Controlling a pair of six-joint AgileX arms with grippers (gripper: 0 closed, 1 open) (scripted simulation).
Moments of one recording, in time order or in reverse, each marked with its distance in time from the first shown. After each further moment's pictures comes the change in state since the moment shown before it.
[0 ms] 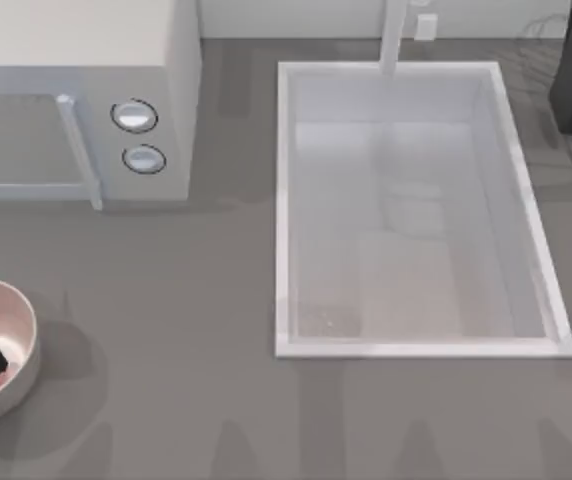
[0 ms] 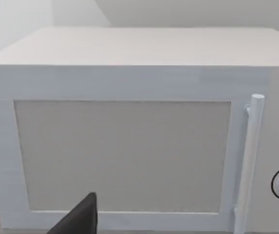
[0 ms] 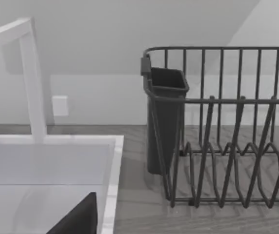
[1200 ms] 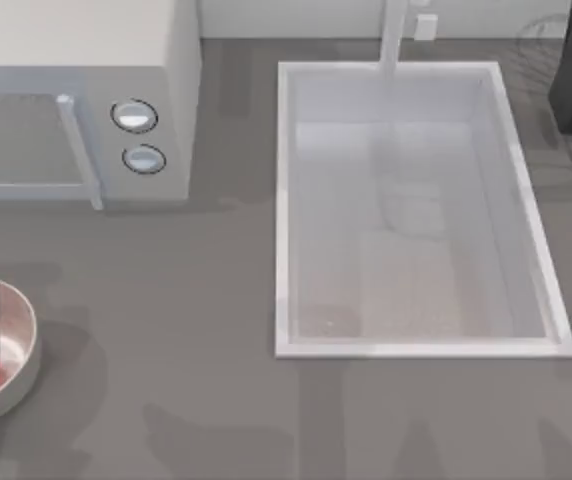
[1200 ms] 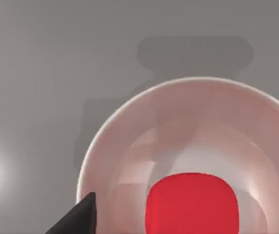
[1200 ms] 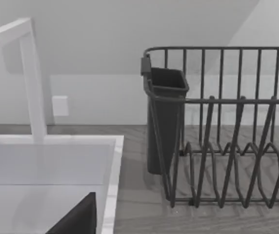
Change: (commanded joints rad) left arm 0.039 0.832 0.572 -0.618 0.000 0.050; right arm 0.000 0.000 0.000 0.000 0.000 0.000
